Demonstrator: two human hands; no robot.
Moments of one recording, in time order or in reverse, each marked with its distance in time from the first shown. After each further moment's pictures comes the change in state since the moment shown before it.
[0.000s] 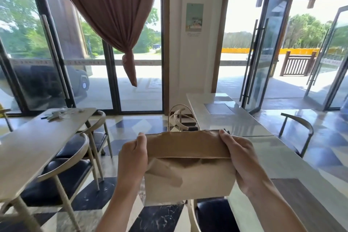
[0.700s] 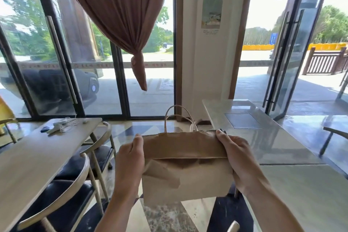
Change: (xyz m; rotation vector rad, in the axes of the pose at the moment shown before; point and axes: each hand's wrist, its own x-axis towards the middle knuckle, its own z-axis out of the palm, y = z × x) left_hand 0.292 -0.035 0.072 -0.004 0.149 -0.030; right_hand 0.297 0.021 0.127 0.033 -0.085 0.026
